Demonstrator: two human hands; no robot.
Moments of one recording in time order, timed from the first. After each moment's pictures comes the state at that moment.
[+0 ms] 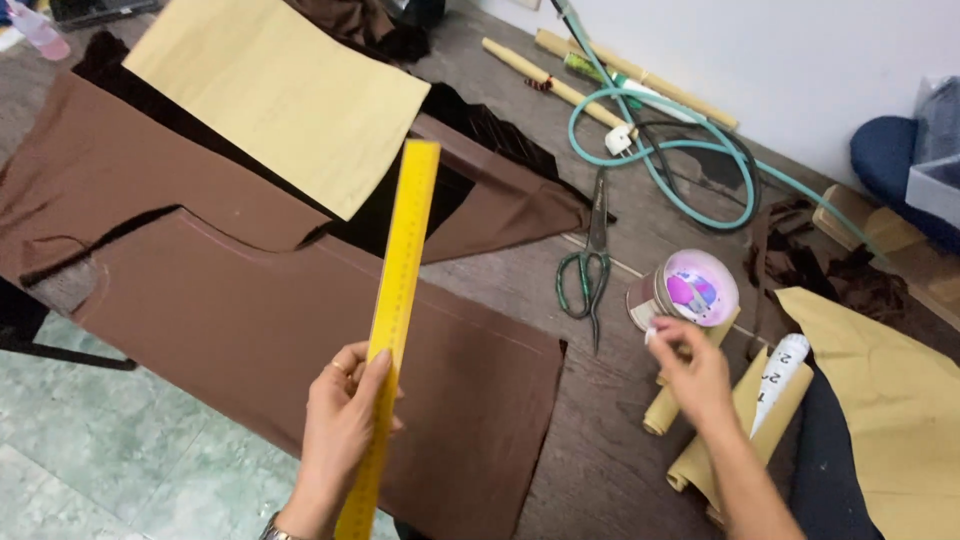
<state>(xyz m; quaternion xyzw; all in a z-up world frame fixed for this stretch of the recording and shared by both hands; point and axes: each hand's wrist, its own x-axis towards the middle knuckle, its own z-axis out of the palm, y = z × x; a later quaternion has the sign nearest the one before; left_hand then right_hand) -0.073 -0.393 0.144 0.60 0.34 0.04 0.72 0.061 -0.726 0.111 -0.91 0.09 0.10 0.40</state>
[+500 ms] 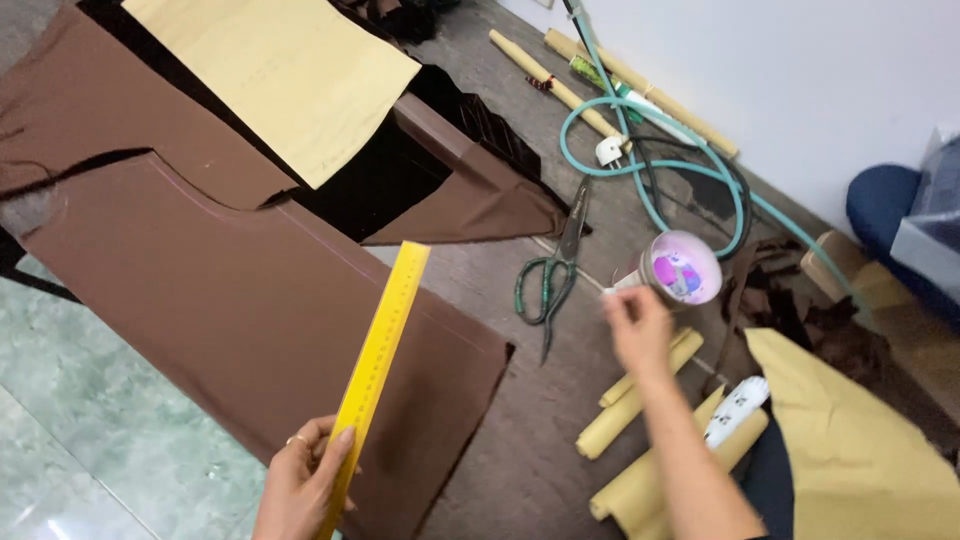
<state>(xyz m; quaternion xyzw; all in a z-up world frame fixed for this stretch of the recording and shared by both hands) -0.132 -0.483 0.084 0.56 0.47 0.00 0.68 0.173 -0.775 0.013 -0.90 -0.08 -0.04 0.42</state>
